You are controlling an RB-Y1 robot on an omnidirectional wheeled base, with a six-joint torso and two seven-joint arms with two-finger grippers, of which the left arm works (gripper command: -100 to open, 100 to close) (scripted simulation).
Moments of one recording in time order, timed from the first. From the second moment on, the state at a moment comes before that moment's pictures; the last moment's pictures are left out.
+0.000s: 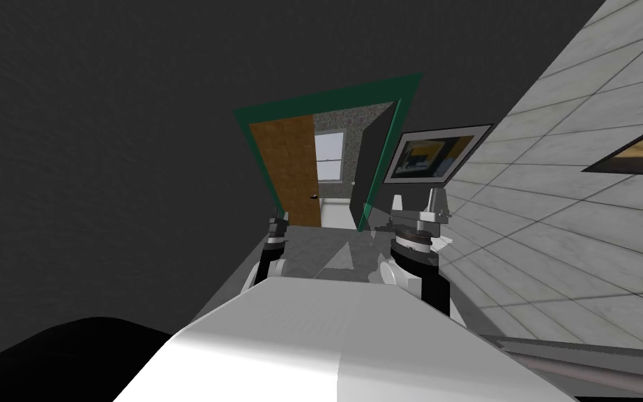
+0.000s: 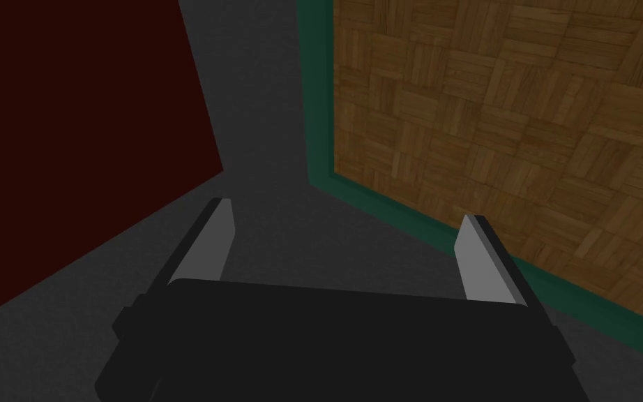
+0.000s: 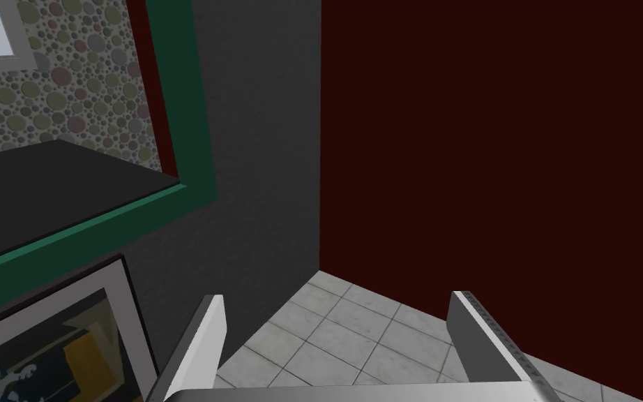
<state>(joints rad) 0.41 0.02 0.00 -2.10 -0.08 -0.48 0.16</state>
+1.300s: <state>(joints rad) 0.30 0.06 -0.02 -1.79 -0.07 -0.55 0.15</state>
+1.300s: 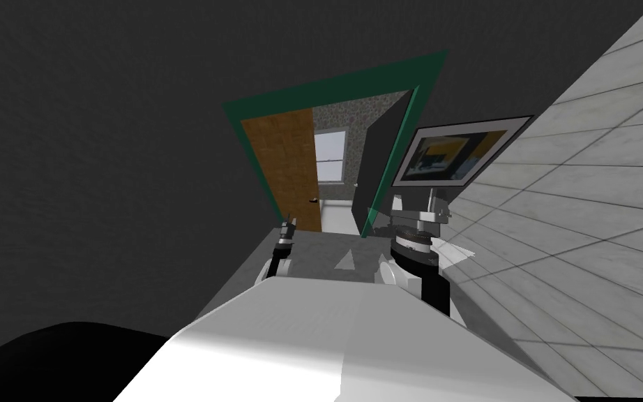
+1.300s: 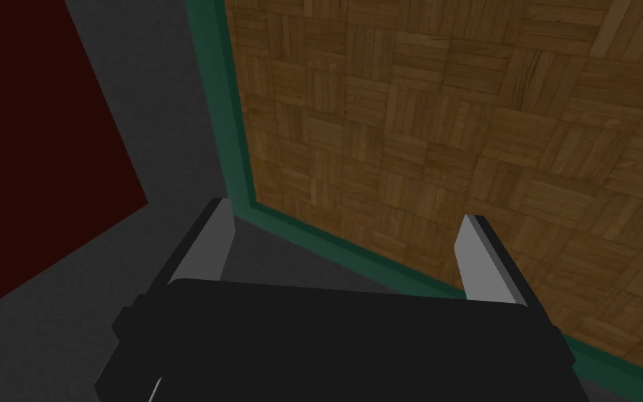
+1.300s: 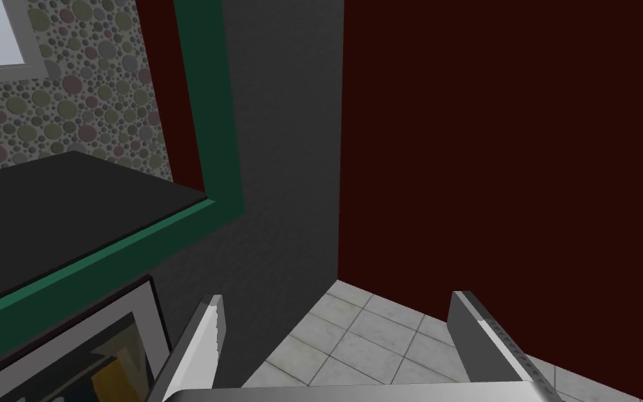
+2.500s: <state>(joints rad) 0.17 0.09 -0.04 -1.48 -0.05 -0.61 0.14</state>
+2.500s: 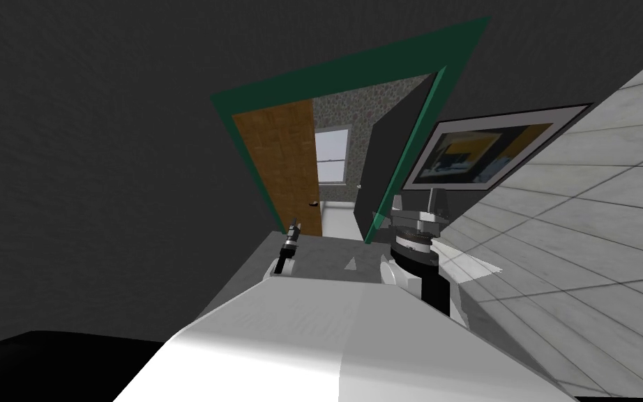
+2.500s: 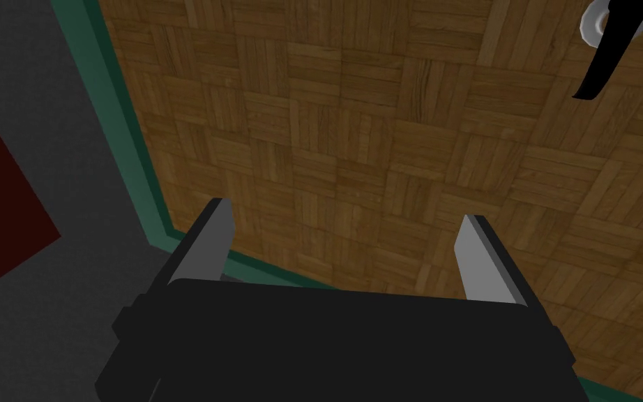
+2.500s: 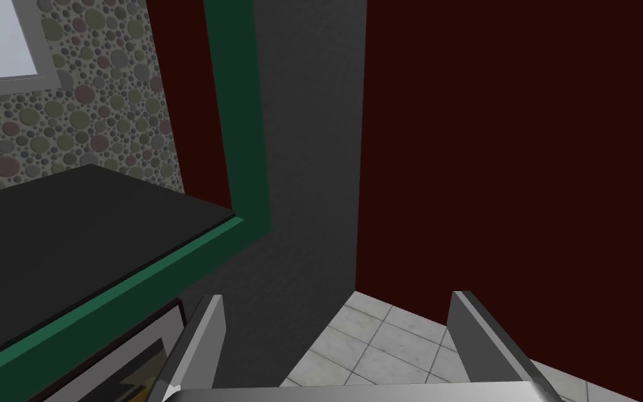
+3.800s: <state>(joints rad) 0.05 0.10 -0.05 -1.14 -0.04 -0.69 0.13</state>
